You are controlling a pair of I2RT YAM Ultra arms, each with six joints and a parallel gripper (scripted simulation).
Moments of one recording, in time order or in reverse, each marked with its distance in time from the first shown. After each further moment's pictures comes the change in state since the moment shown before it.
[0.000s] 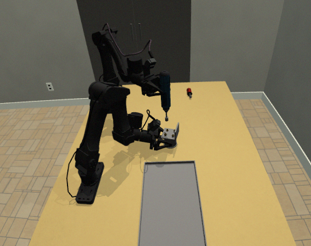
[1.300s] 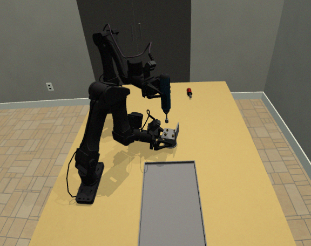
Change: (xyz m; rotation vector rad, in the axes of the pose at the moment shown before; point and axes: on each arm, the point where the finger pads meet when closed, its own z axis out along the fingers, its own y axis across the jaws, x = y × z) left arm 0.010 0.000 0.000 0.000 -0.006 -0.001; right arm 0.000 0.000 0.000 0.000 0.000 0.000
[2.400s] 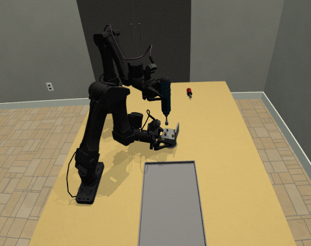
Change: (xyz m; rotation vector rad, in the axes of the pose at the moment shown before) left arm 0.013 0.000 0.001 0.000 0.016 0.001; right arm 0.000 0.000 0.000 0.000 0.000 0.000
